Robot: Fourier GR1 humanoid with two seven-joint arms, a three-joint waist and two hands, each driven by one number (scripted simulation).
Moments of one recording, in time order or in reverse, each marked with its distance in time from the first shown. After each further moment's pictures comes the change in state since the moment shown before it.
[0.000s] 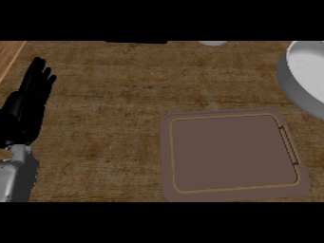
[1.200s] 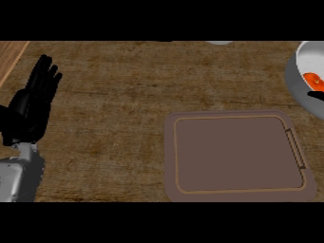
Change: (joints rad) left arm -0.017 -0.023 -0.018 -0.006 -0.011 0.004 0.002; right arm -0.284 -0.057 -0.181 0.743 -0.089 0.135 -0.324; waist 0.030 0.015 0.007
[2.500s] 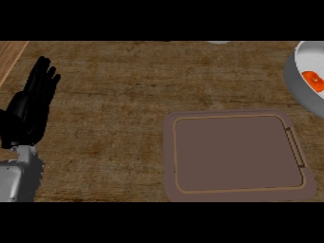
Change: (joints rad) left arm 0.017 -0.003 0.002 -0.014 -0.006 0.000 -0.010; right arm 0.145 -0.312 -0.197 0.077 -0.204 0.441 -0.061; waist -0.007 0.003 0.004
